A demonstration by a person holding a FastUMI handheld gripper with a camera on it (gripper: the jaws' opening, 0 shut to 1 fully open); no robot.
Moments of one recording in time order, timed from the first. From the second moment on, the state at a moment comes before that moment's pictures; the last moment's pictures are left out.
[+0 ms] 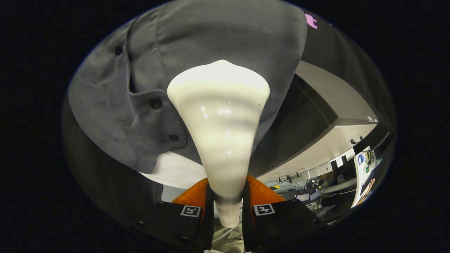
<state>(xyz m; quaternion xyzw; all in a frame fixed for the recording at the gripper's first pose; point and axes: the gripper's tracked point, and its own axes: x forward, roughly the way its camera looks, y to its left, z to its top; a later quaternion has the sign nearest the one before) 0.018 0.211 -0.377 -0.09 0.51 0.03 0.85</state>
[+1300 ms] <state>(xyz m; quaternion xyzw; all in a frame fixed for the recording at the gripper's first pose) 0.009 0.223 -0.278 -0.07 0.46 0.03 0.89</state>
